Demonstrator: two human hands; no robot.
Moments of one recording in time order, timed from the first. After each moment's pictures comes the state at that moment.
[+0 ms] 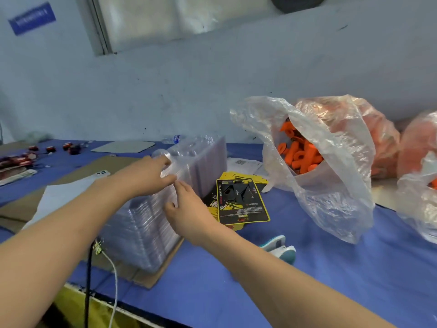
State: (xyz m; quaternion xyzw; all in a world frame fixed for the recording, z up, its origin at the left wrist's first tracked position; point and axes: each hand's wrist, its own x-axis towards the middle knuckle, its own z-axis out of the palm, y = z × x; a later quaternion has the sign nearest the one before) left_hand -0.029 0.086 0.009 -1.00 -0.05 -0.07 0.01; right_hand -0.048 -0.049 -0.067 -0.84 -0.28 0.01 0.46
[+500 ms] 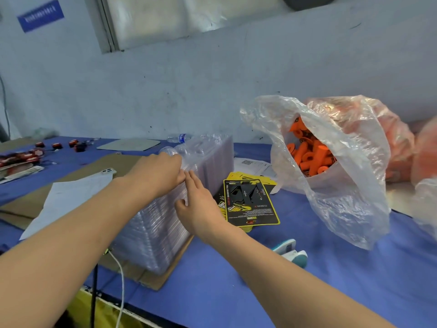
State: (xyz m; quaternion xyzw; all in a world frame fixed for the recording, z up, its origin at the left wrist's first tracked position) left_hand -0.021 0.076 0.004 -0.97 -0.02 -0.16 0.16; right_hand -0.025 -0.036 -0.081 -0.86 -0.28 -0.05 0.43
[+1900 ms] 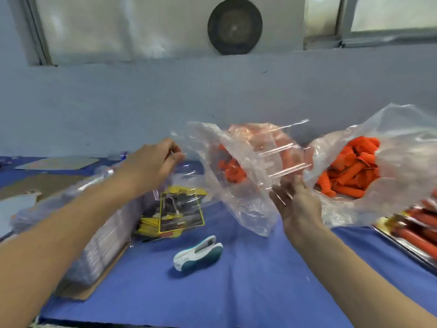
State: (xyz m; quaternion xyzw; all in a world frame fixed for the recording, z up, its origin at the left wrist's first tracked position) left_hand -0.076 -0.053 0.056 -0.93 0.20 -0.26 -0.19; right_hand -0.108 -0.329 -0.022 -0.40 0.12 -0.20 0.89
